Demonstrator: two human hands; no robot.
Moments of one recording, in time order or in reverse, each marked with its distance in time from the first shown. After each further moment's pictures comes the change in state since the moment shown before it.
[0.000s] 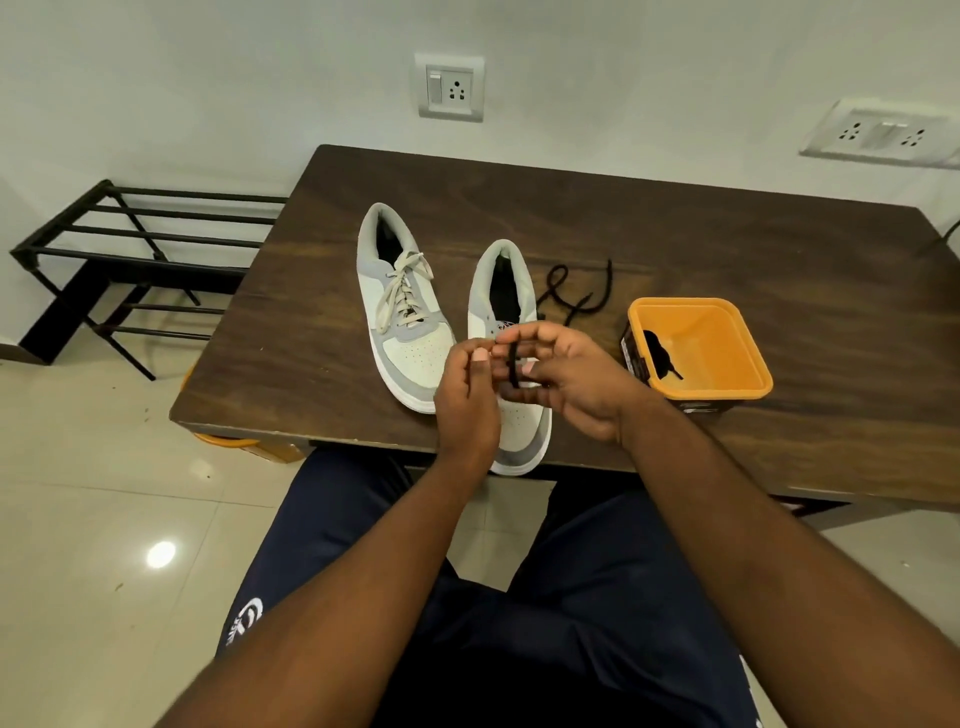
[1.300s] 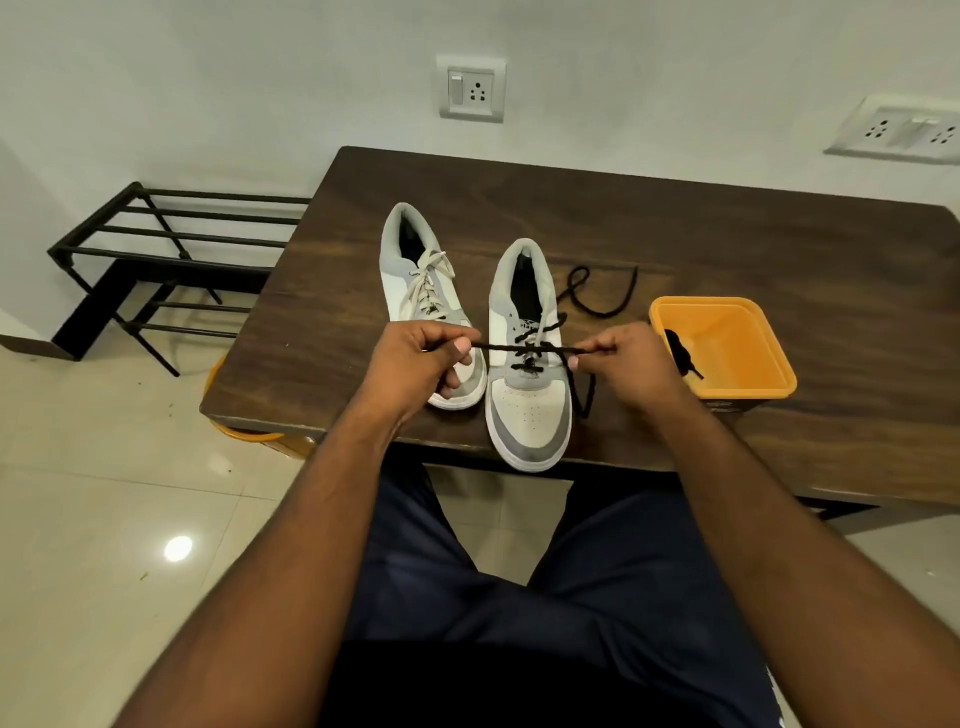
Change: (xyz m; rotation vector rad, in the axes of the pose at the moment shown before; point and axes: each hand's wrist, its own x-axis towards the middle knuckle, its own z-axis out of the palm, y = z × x) left_hand 0.044 0.050 -0.081 0.111 -0.333 -0.130; right_hand 0.009 0.010 -0.037 -0.776 0.441 -0.069
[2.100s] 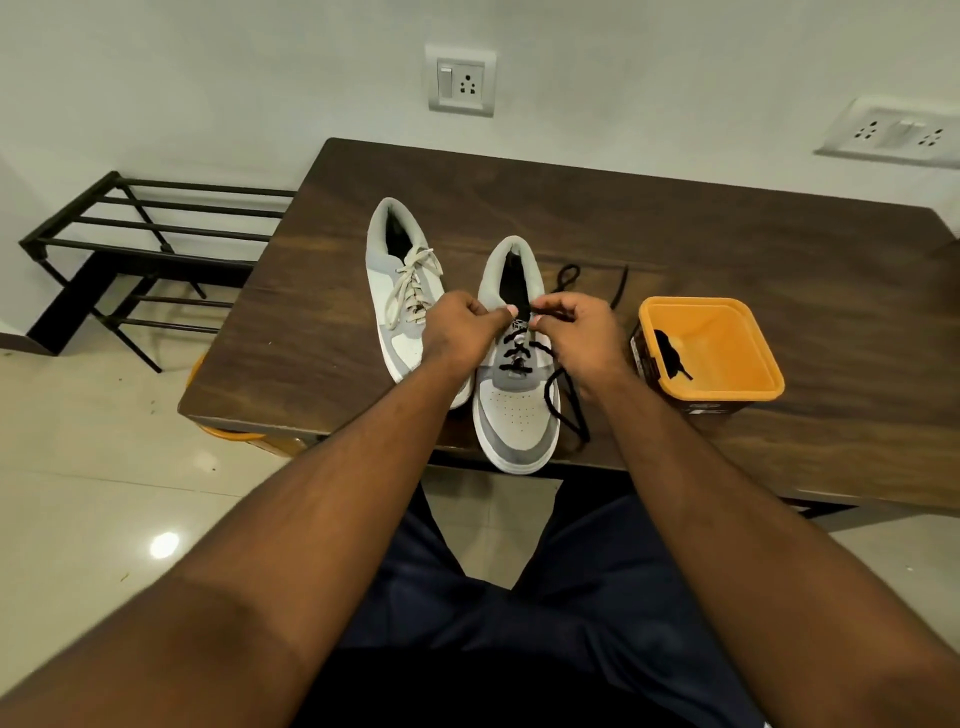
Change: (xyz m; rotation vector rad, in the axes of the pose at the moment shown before) left_hand 0.070 -0.014 0.060 0.322 0.209 -0.028; right_hand 0.032 -0.022 0.035 0.391 0.165 0.014
